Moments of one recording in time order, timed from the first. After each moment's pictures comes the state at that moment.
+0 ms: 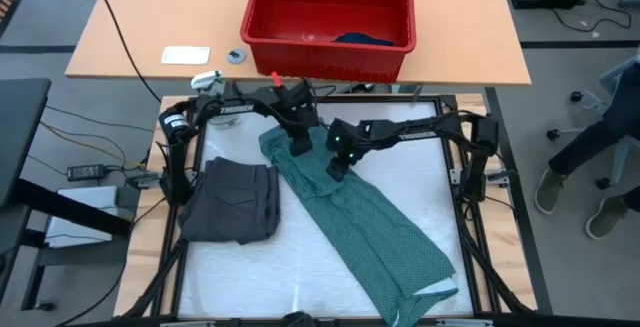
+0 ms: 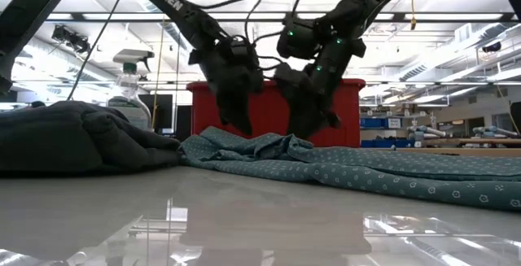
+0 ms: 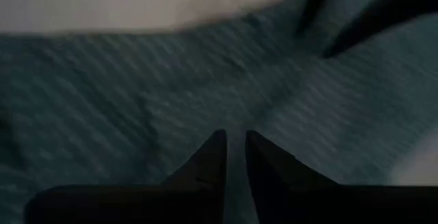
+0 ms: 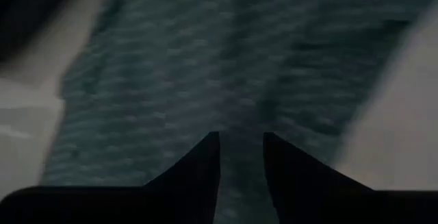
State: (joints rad) left arm 0.55 1.94 1.41 -0.62 0.43 0.27; right arm -0.30 1.85 1.19 -0.44 -0.19 0.38
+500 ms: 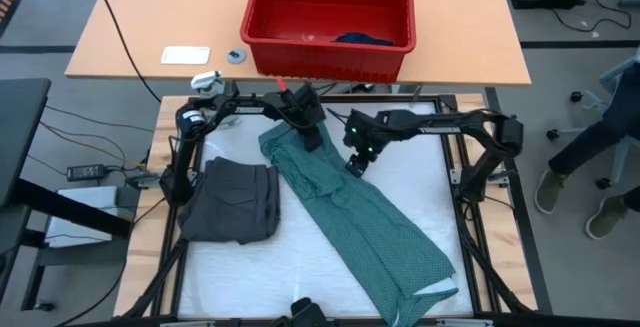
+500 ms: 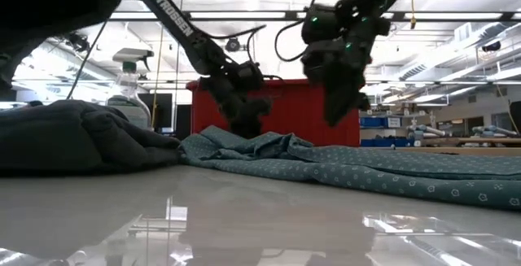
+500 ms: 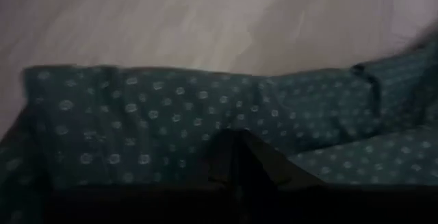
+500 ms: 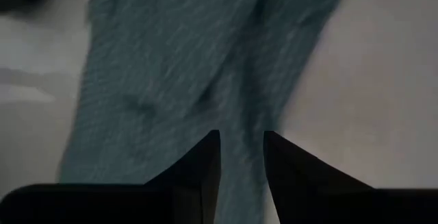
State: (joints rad) left arm 0.57 2.09 1.41 -0.35 0.38 0.09; right arm -0.32 1.66 1.12 -0.67 -0.32 0.36
